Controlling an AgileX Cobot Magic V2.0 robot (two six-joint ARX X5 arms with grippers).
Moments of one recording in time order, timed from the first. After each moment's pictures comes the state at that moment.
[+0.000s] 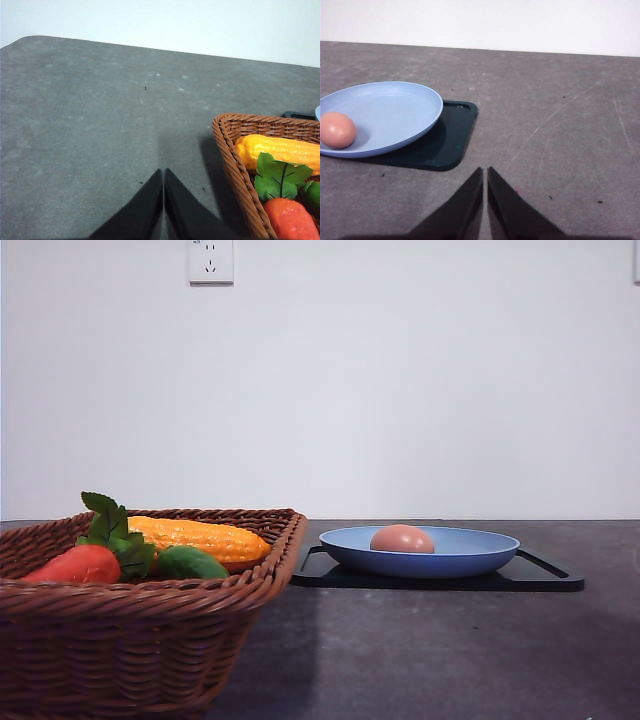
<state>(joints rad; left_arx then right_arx) -0.08 0.00 0.03 -0.18 -0.01 -0.12 0.00 0.01 0.02 -0.16 -0.13 0.01</state>
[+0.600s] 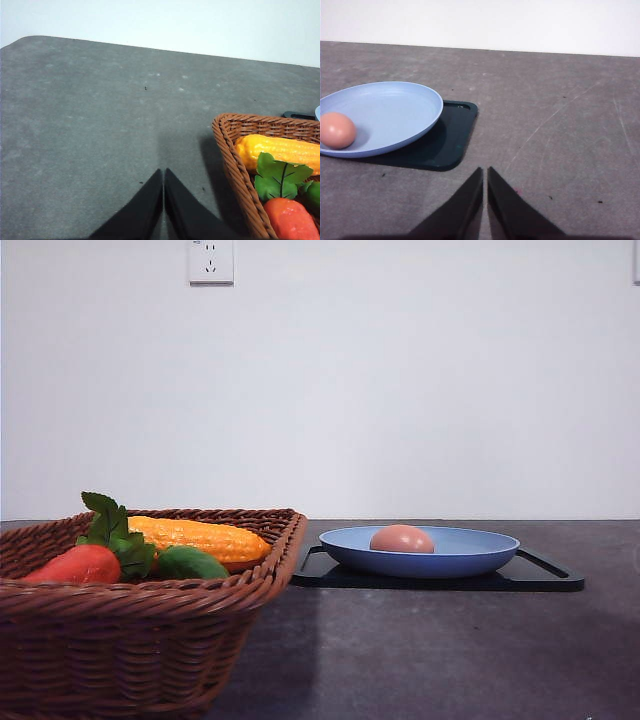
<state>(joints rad) -0.08 0.00 0.03 -0.18 -0.01 -0.12 0.00 0.01 0.02 -0.16 -0.13 0.01</state>
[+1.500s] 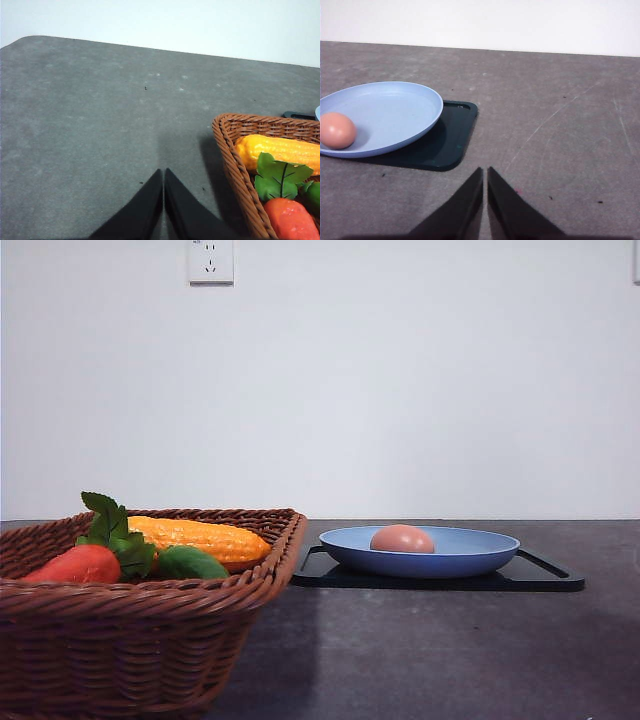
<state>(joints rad) -0.08 0.00 0.03 -0.18 -0.01 -0.12 0.00 0.01 0.02 -0.16 -0.13 0.01</state>
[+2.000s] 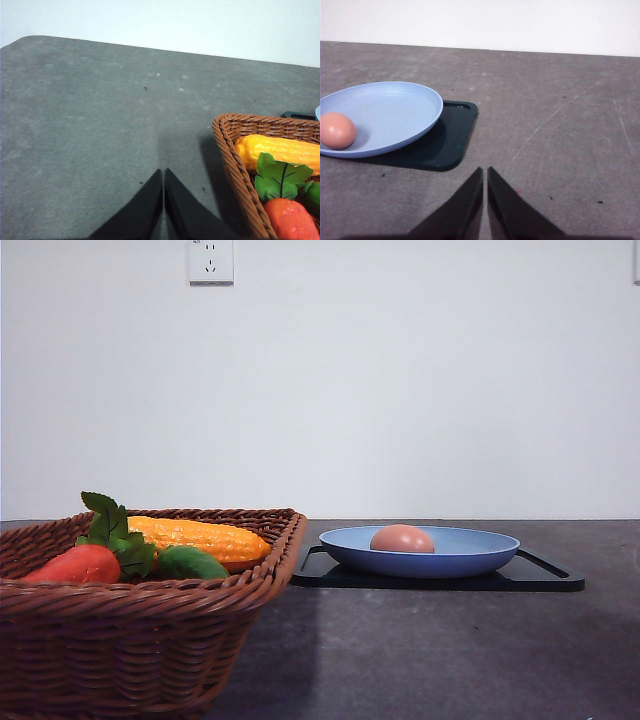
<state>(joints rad) -0.08 0.00 0.03 -0.18 -0.01 -0.13 0.00 0.01 0.02 -0.16 -0.13 0.01</state>
